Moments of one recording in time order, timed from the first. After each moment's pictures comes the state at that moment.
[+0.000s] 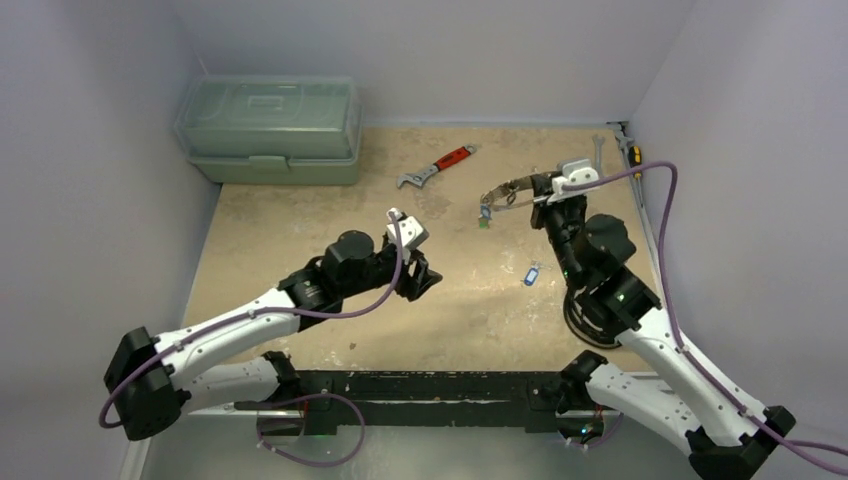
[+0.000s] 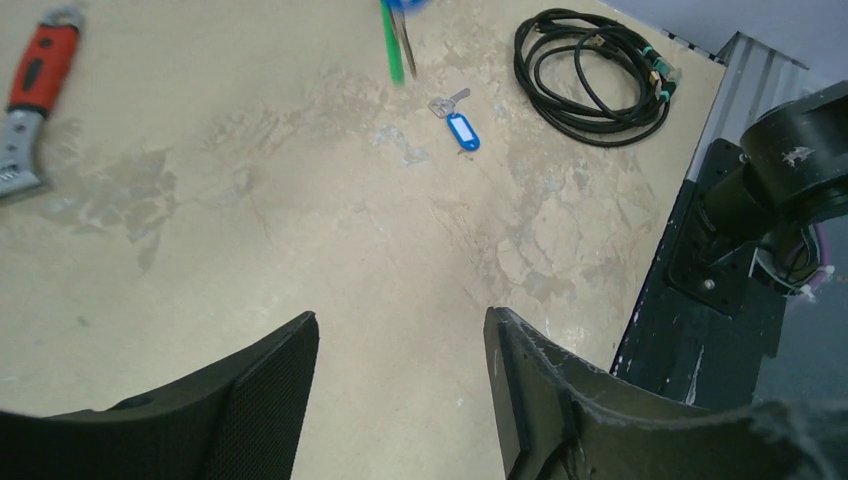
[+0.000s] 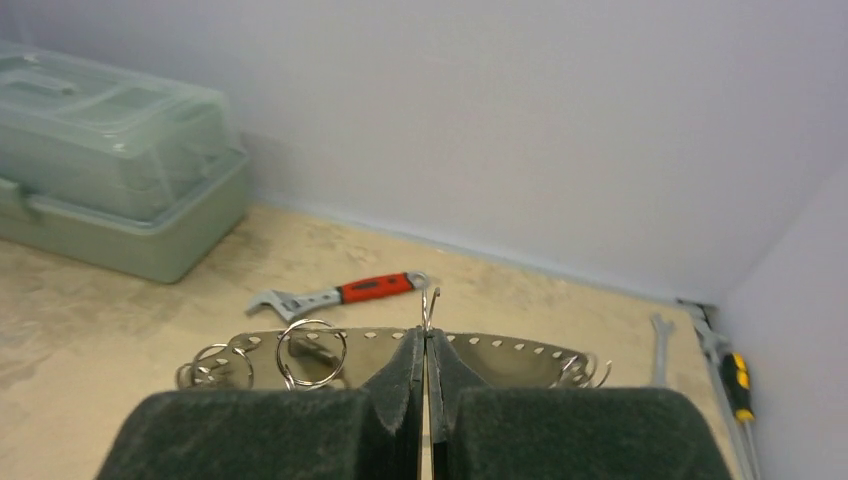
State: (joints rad) left arm -0.89 1.02 0.73 0.00 0.15 -0.09; right arm 0.71 0.77 0.85 0.05 0.45 -0.18
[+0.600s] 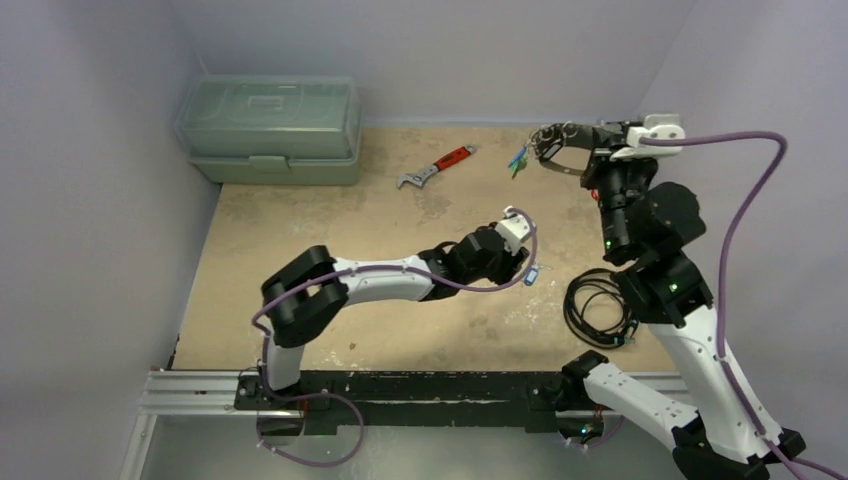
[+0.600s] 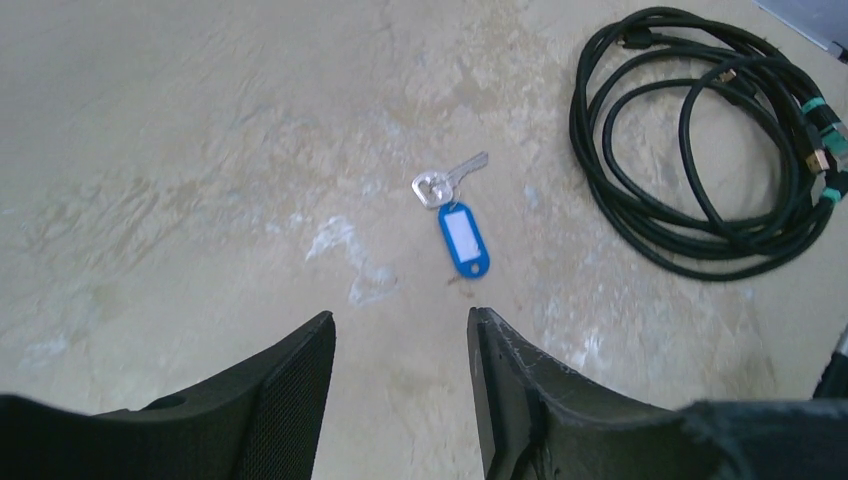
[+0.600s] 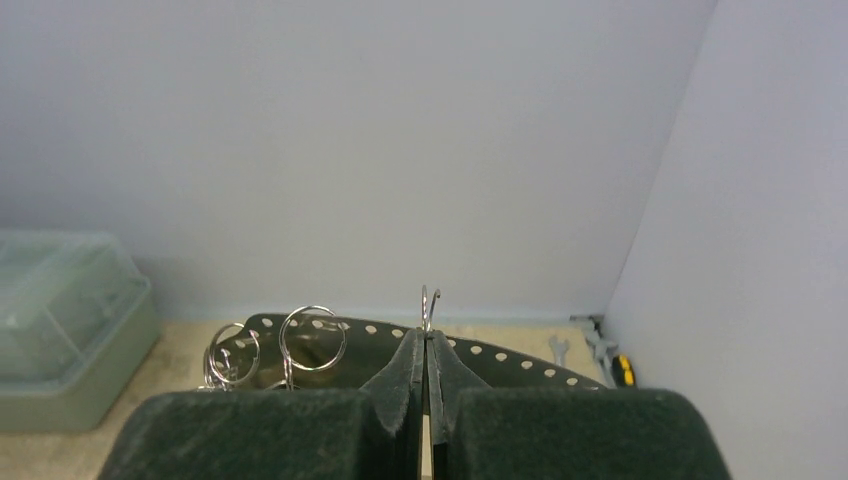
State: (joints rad) left arm -1.09 1.86 1.22 0.19 -0.15 -0.18; right arm 0.51 0.86 1.24 -0.19 0.54 -0.12
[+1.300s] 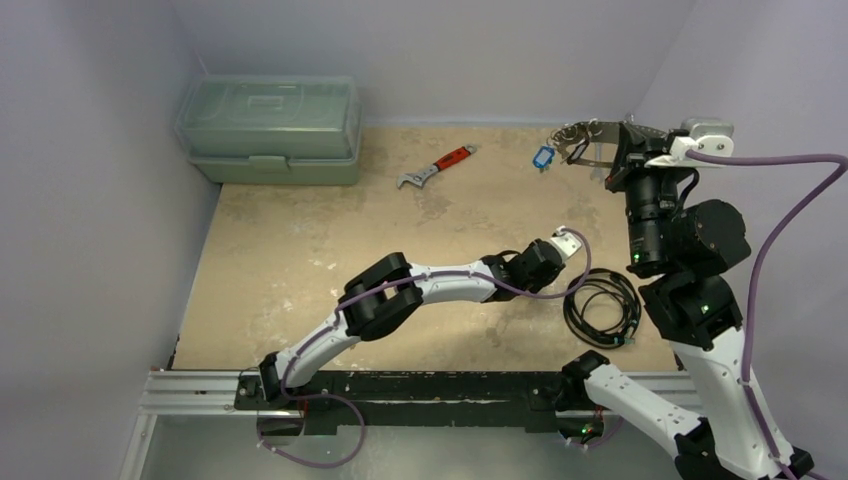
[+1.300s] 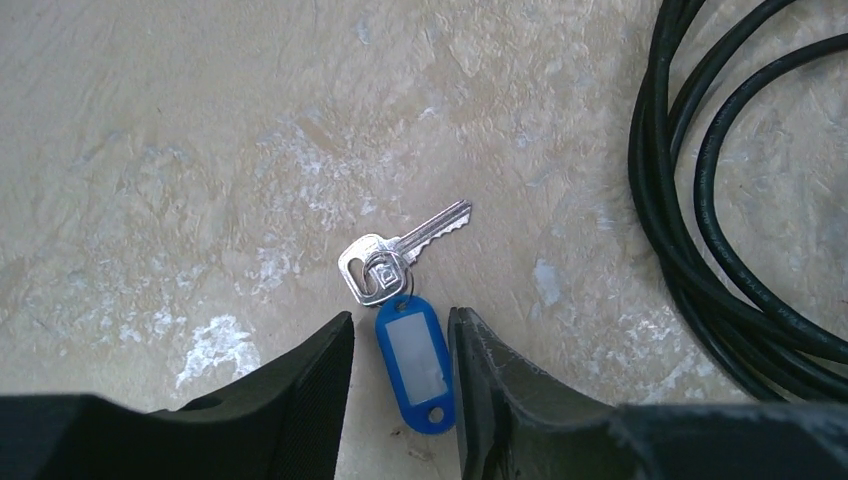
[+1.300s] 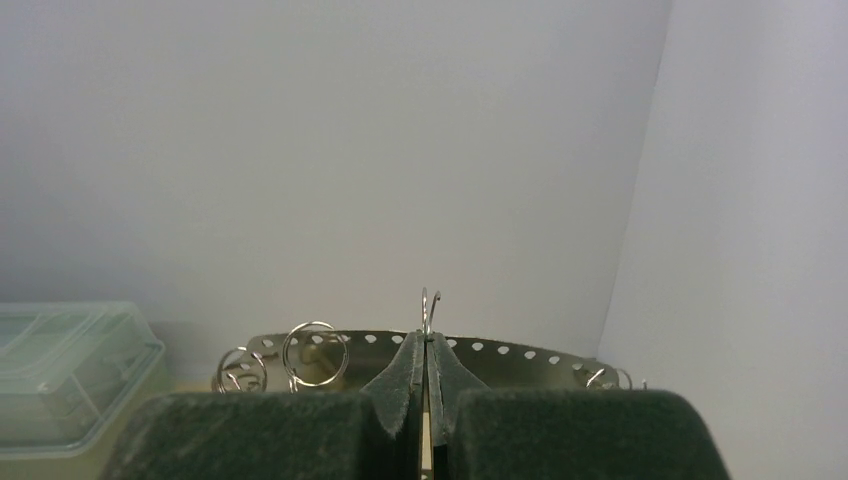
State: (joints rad) left arm -1.18 2.42 1.87 -0.09 -0.33 -0.12; right arm 0.51 0.82 1.37 -0.21 0.55 -0.15
